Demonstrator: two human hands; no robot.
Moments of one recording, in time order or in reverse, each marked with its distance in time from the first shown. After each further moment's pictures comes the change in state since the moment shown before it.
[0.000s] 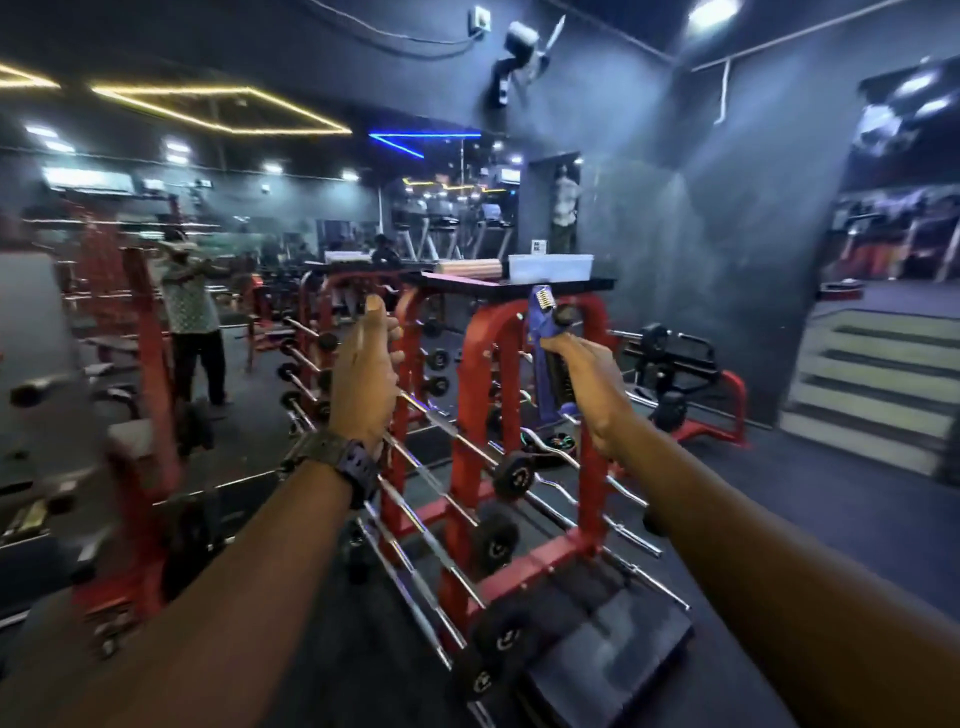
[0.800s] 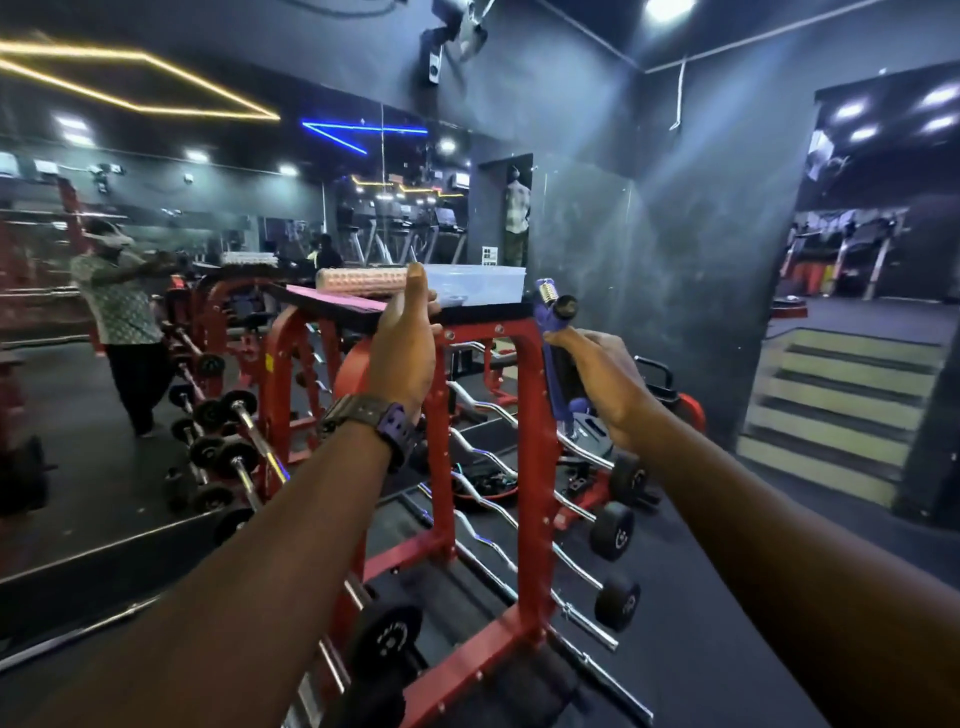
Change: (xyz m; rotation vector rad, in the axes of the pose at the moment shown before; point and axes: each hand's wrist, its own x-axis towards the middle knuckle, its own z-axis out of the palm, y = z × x) left_hand 0.279 -0.149 0.361 -0.022 -0.109 0.024; right_hand 0.393 0.128 -0.171 -0.130 0.027 -0.021
